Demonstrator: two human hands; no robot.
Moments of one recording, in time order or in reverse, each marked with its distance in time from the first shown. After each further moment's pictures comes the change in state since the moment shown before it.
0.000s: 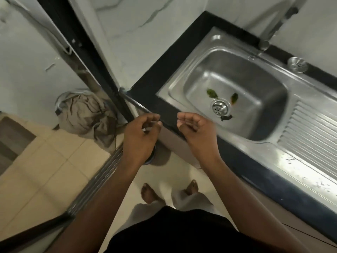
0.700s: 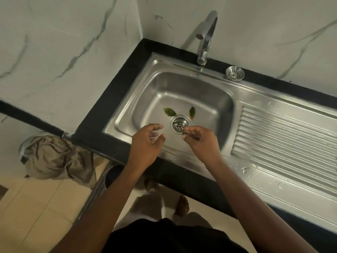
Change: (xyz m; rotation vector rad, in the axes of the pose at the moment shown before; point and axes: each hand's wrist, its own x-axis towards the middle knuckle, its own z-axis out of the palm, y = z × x) left_hand 0.052 0.067 0.176 0.043 -0.318 0.038; right_hand 0.071 0.044 -0.183 -0.187 0.220 0.185
